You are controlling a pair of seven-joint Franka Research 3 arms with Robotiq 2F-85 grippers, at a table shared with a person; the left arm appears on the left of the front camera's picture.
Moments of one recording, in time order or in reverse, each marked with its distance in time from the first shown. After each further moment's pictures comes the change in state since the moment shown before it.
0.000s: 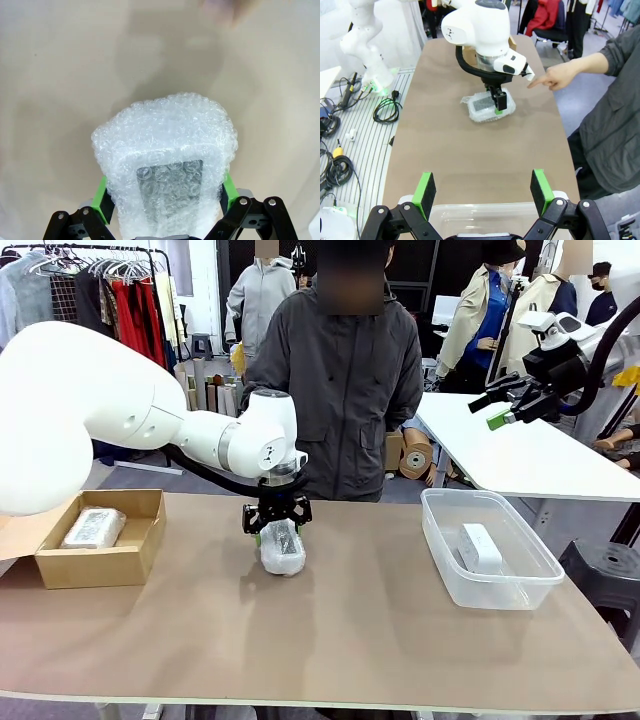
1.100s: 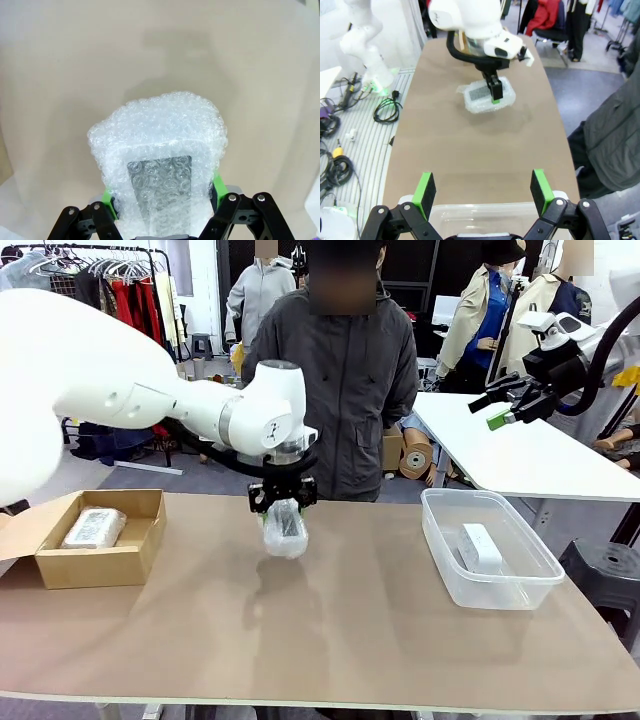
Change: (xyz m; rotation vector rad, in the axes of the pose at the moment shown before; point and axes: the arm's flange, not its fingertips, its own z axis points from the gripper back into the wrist) left arm -0.025 -0.013 0.073 -0.006 -0.087 -0.082; right arm 0.000 0.000 0.000 0.000 0.000 -0.001
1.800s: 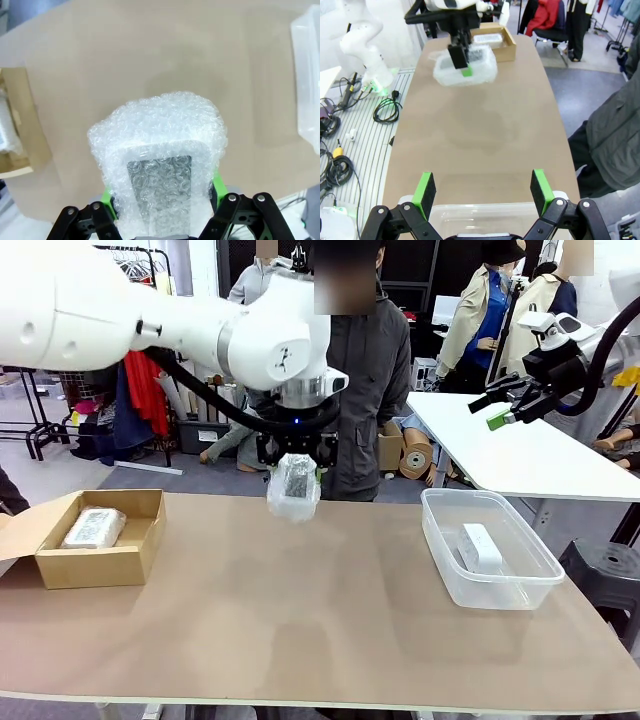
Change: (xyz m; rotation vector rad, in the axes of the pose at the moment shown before) left arm -0.057 -0.022 0.141 0.013 -0.043 -0.289; right arm 0.000 0.000 0.000 0.000 0.000 0.000
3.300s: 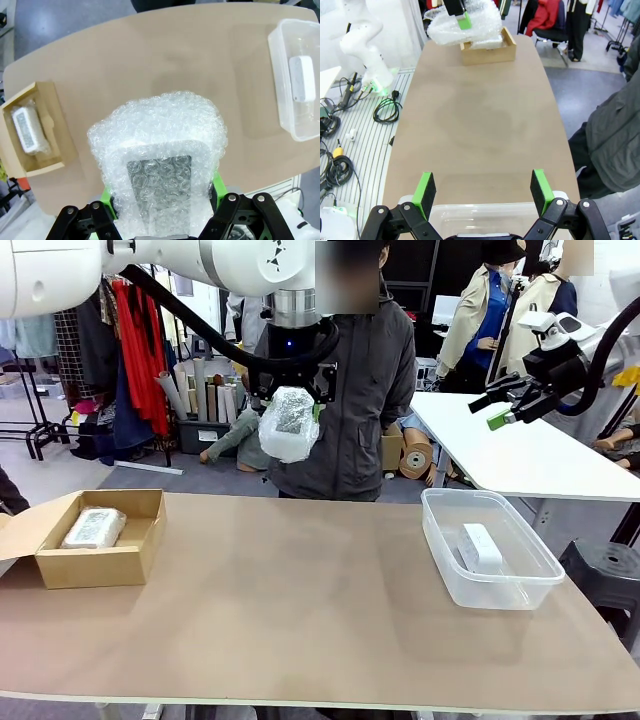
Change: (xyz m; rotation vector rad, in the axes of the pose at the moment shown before) left arm 0.020 0.016 0.104 -0.008 -0.053 -0.038; right arm 0.000 0.000 0.000 0.000 0.000 0.000
